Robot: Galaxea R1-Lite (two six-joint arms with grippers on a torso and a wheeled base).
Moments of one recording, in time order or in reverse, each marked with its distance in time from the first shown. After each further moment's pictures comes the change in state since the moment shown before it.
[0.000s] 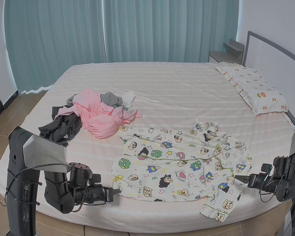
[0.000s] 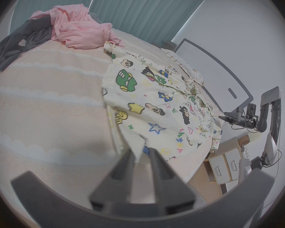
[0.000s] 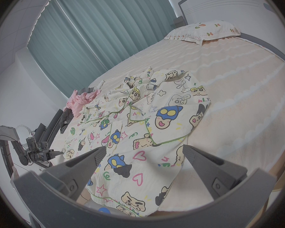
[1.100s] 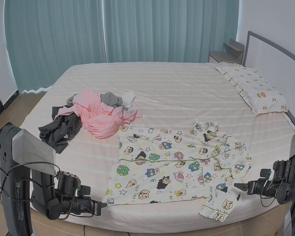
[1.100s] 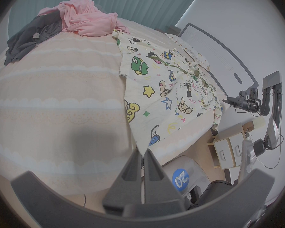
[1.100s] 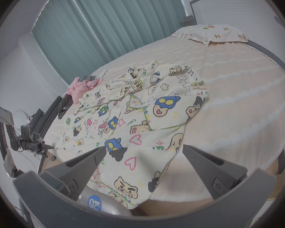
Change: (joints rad) left arm 0.051 -0.074 0.221 0.036 0.009 0.129; right arm -0.001 0.016 0.074 0.000 -0.003 -0.157
